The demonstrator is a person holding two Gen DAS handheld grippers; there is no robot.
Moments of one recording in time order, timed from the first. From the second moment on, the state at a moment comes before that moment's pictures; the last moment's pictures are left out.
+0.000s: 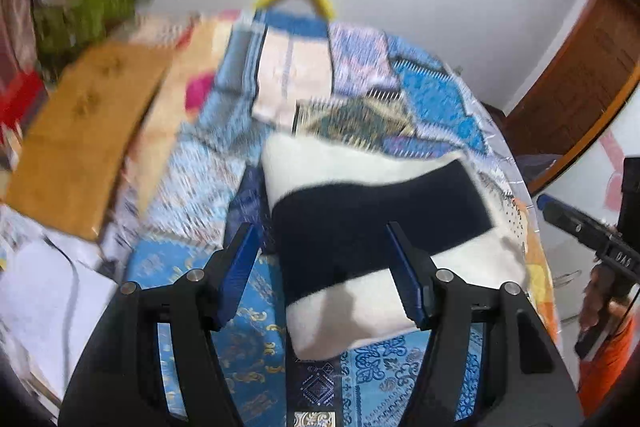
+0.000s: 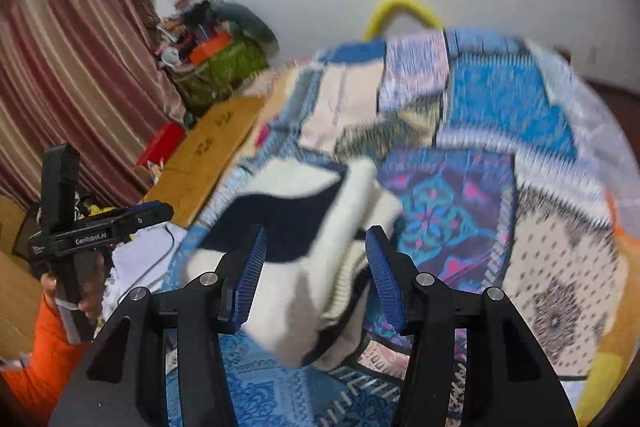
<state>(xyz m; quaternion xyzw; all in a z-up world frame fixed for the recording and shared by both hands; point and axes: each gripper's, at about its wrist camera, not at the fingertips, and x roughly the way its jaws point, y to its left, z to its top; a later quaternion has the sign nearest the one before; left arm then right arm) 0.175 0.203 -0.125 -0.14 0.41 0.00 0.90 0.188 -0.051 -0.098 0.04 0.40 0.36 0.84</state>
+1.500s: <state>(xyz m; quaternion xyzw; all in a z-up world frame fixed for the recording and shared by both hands) -0.026 0.098 -0.001 -0.02 0.09 0.07 0.99 0.006 -0.077 0.014 0.00 0.10 0.29 0.95</state>
